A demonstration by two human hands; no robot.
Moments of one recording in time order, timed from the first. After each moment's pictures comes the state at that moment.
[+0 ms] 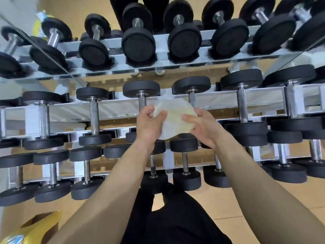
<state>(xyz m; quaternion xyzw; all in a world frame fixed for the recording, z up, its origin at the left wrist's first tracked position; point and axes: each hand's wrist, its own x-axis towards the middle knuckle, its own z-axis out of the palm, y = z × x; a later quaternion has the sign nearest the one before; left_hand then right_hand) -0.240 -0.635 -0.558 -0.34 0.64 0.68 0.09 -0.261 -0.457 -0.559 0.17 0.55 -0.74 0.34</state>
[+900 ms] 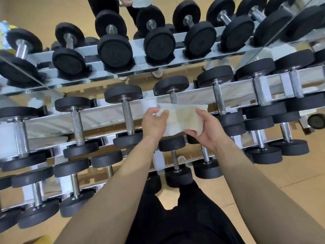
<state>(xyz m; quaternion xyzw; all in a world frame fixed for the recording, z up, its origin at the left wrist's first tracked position) -0.251 -0.590 -0.570 -0.29 0.70 0.63 0.16 -0.233 -0.421 -0.556 0.36 0.47 -0.79 0.18</state>
